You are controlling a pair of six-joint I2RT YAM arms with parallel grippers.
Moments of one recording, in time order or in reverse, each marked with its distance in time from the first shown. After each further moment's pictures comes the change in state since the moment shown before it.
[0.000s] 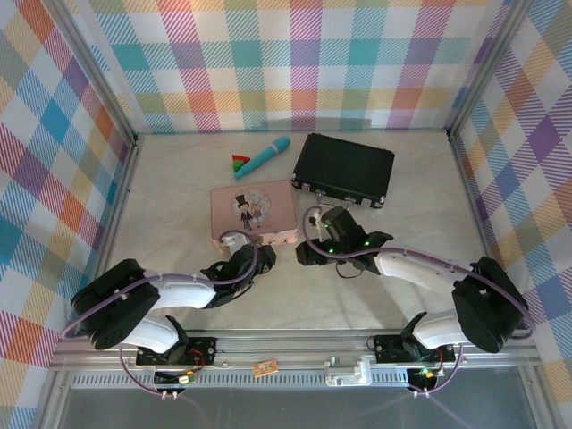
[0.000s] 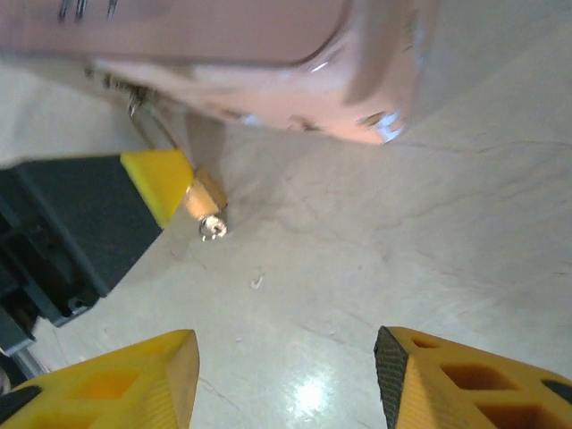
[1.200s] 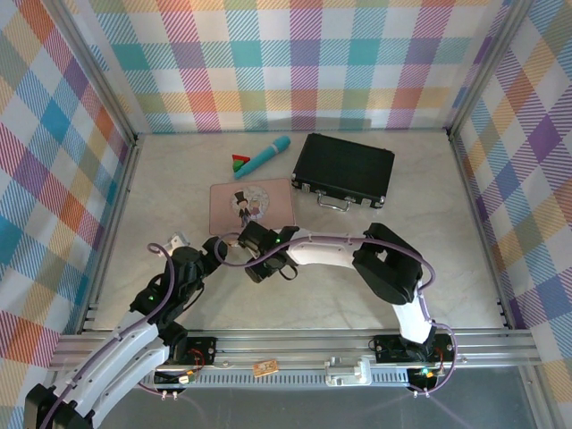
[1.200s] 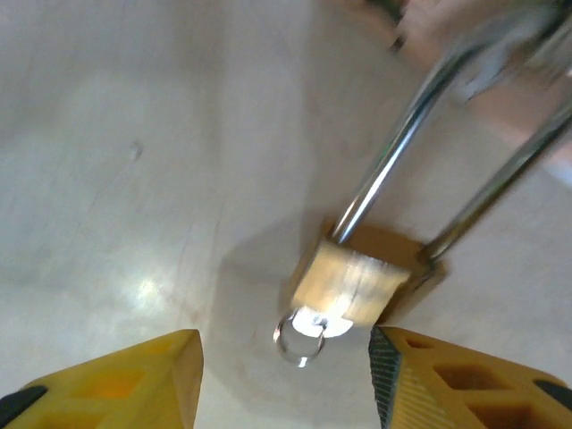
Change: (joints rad) left arm 0.369 -0.804 -0.093 -0.615 0.134 0.009; right arm 0.293 0.609 0.576 -0.265 0.203 -0.182
